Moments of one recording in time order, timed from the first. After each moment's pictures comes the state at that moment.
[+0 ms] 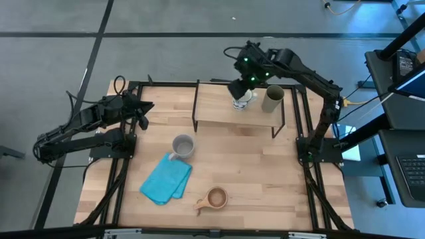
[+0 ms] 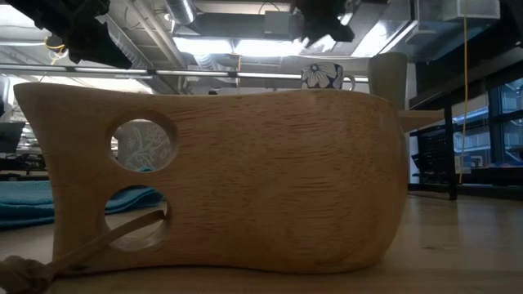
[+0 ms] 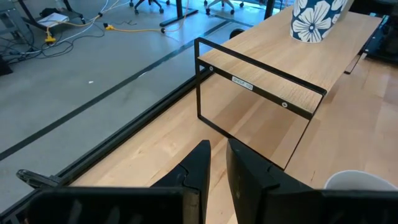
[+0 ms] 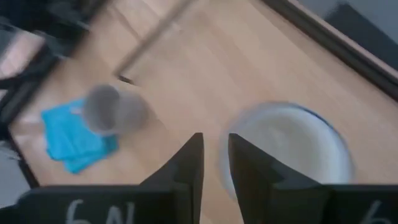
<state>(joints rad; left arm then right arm) 0.42 0.37 0.63 -0.70 -0.25 -0.12 -0.42 1.78 2.12 -1.31 -0.13 0.44</state>
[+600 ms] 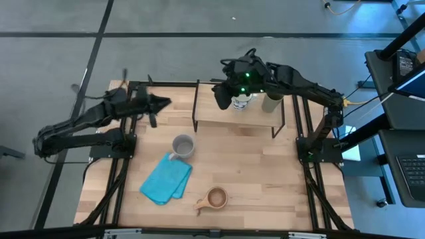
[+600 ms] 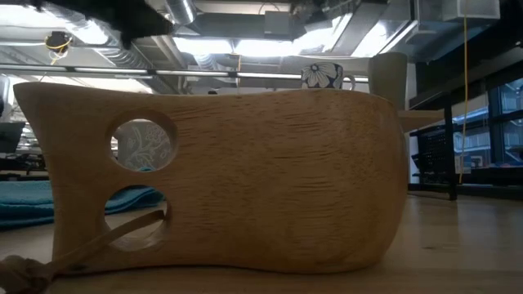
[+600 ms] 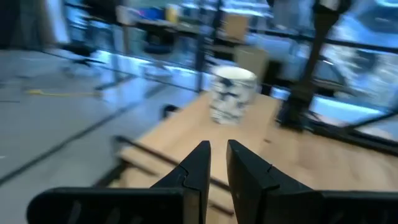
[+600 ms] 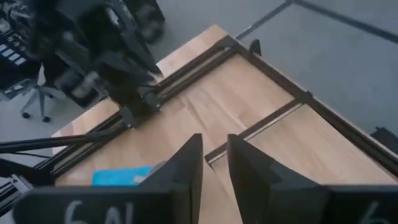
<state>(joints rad) 0.42 0.60 0.63 -0.17 0.04 -0.10 -0.17 1.75 2.12 -0.93 0.10 0.46</state>
